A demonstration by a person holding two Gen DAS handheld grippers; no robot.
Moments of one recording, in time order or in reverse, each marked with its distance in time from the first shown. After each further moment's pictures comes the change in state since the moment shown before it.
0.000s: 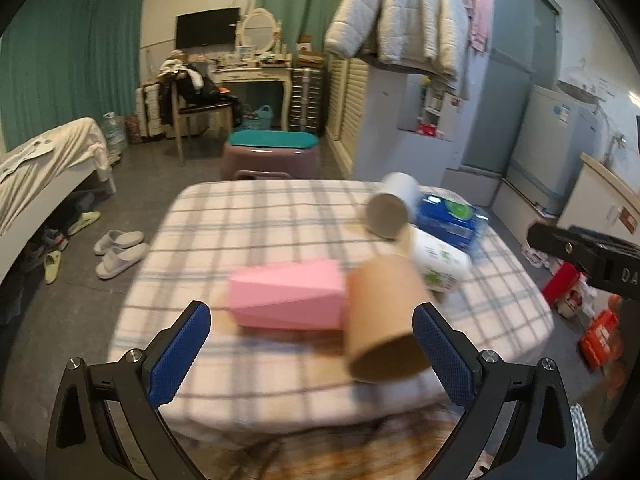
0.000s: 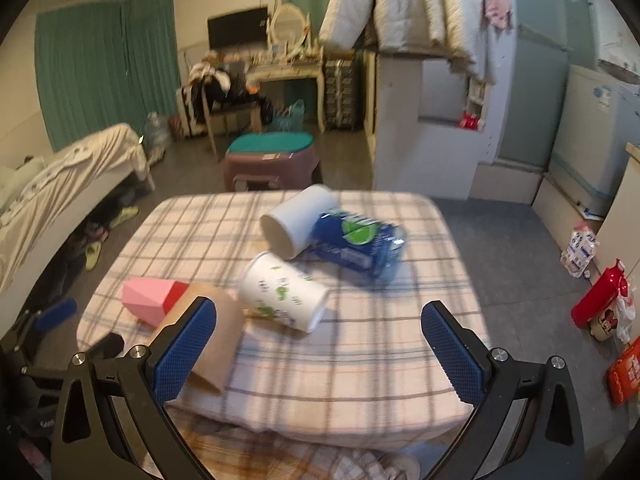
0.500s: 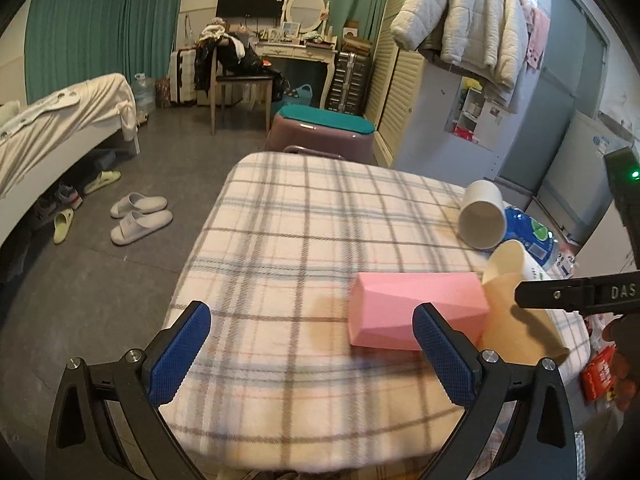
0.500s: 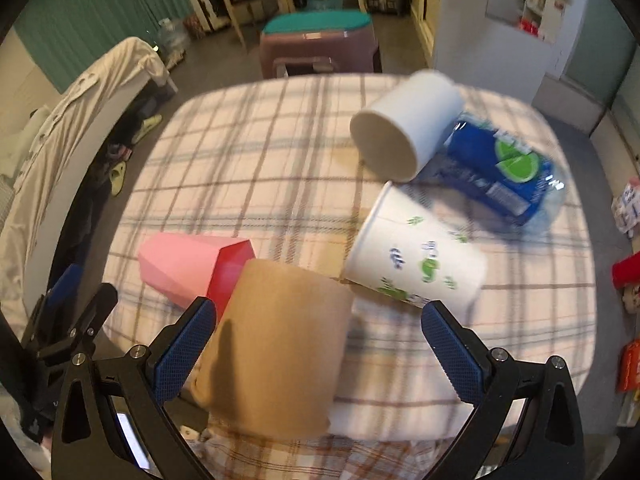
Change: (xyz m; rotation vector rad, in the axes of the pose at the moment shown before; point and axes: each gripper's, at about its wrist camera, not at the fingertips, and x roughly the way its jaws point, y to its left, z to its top) left arm 0.056 0.093 -0.003 -0.132 0.067 0.034; right arm 0.132 0.062 0.016 0.032 0.441 0.122
